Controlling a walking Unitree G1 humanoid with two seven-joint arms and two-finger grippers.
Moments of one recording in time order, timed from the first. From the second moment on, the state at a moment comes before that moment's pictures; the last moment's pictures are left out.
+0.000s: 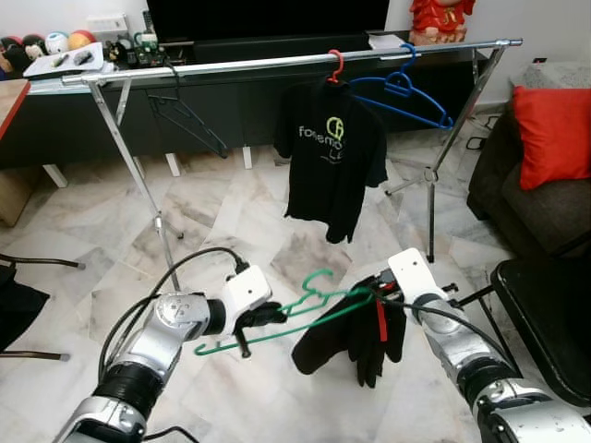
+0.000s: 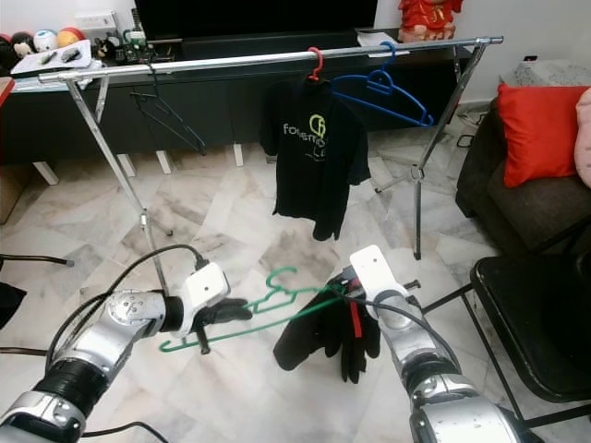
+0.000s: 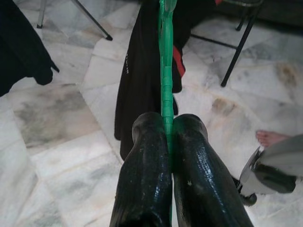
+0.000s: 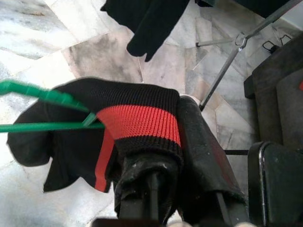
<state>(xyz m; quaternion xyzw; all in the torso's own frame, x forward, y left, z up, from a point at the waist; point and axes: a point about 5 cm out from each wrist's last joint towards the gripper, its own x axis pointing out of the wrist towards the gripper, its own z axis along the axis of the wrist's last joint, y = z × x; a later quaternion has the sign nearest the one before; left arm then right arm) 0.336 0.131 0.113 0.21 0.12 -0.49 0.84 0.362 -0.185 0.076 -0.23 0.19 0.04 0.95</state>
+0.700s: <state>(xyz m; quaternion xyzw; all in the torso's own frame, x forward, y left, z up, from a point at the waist) 0.336 0.121 0.112 0.18 0.12 -0.48 0.85 0.362 -0.183 0.075 -0.12 0.20 0.02 0.97</state>
